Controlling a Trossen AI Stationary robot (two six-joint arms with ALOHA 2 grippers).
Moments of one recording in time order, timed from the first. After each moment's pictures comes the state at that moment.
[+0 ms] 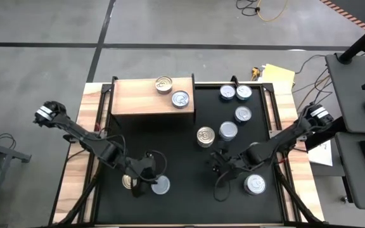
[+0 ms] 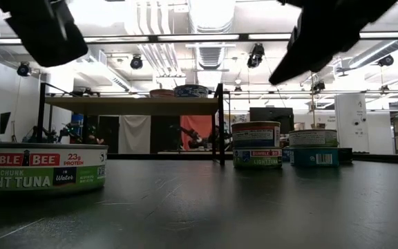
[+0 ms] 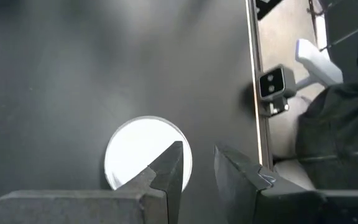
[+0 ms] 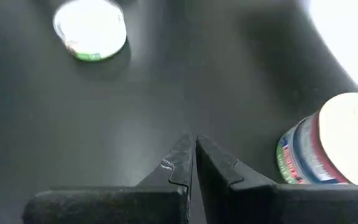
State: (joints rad) left arm -0.55 1.32 0.83 -0.28 -0.08 -0.72; right arm 0.47 1.54 0.93 -0.24 0.46 0.46
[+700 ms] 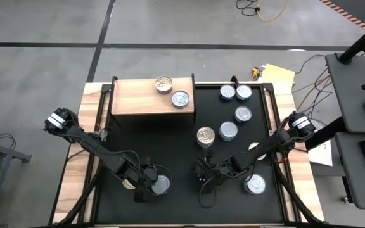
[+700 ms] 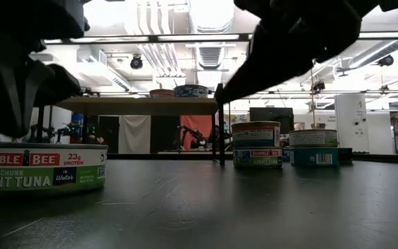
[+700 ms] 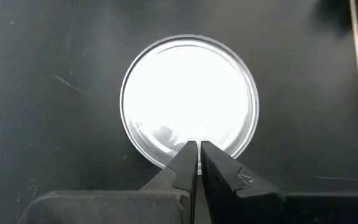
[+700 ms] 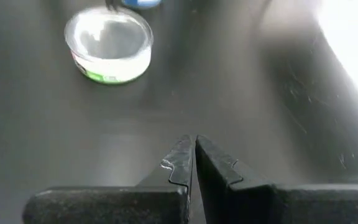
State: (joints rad) left arm -0.60 1.55 0.83 -0.33 -0.12 -0.62; right arm 0.46 1.80 1.03 0.04 0.47 0.23
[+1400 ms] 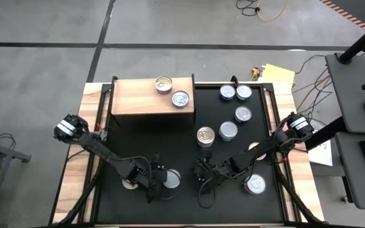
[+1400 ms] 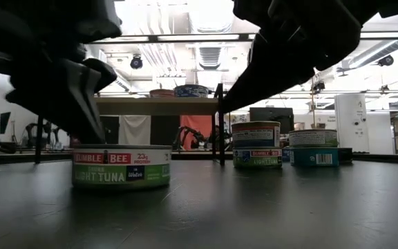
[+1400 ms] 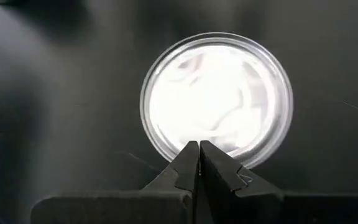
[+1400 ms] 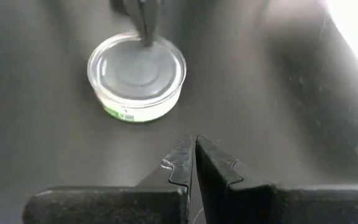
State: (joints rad) left arm -0.58 1.71 0.94 -0.32 -0.42 -0.44; right arm 0.45 1.82 1.02 0.04 0.45 0.29
